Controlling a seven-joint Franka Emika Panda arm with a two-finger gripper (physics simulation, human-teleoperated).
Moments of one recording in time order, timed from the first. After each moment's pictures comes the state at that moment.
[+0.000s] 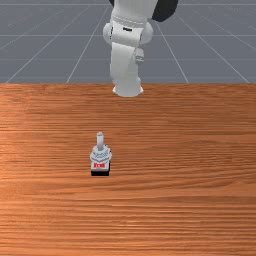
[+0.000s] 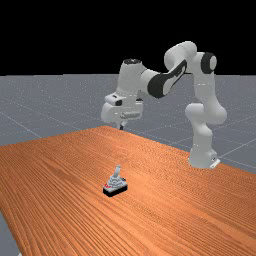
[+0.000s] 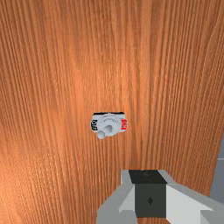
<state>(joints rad) 0.04 0.21 -0.03 -1.75 -0.25 2.00 -0.66</state>
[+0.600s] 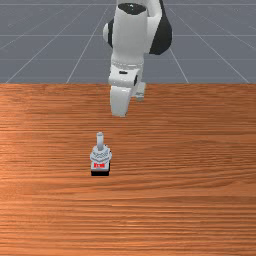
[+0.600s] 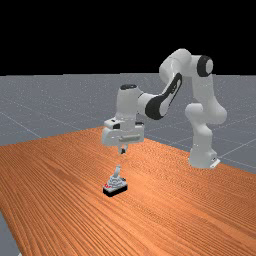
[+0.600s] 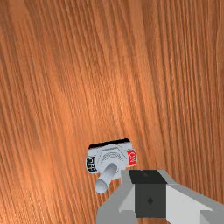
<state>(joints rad) 0.03 0.31 -0.04 -1.88 -0.10 2.25 -0.58</state>
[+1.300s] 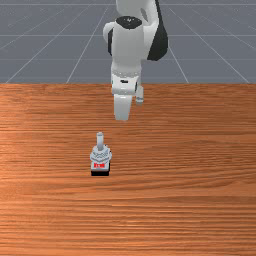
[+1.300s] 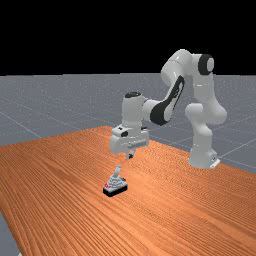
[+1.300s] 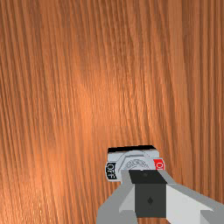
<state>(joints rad) 0.01 0.27 -0.02 -2.04 -0.07 2.32 -0.67</state>
